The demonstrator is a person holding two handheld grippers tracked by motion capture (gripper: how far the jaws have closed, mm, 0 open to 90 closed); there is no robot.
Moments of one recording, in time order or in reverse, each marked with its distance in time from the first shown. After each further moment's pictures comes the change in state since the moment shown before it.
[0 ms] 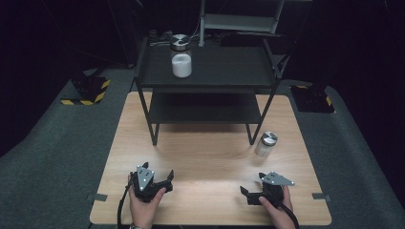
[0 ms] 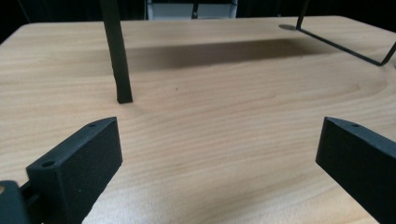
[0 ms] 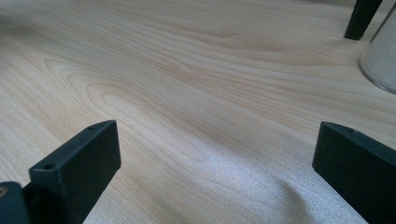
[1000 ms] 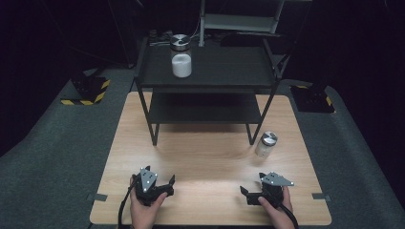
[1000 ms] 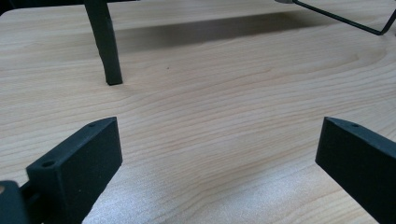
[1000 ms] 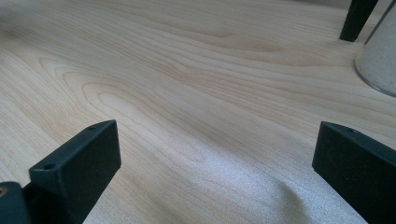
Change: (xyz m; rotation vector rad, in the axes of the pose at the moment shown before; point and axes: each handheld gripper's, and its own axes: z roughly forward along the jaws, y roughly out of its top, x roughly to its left) left arm -0.002 0.004 -0.001 0.060 -0.017 0.048; right arm 0.006 0.000 0.000 0.001 -0.023 -0.012
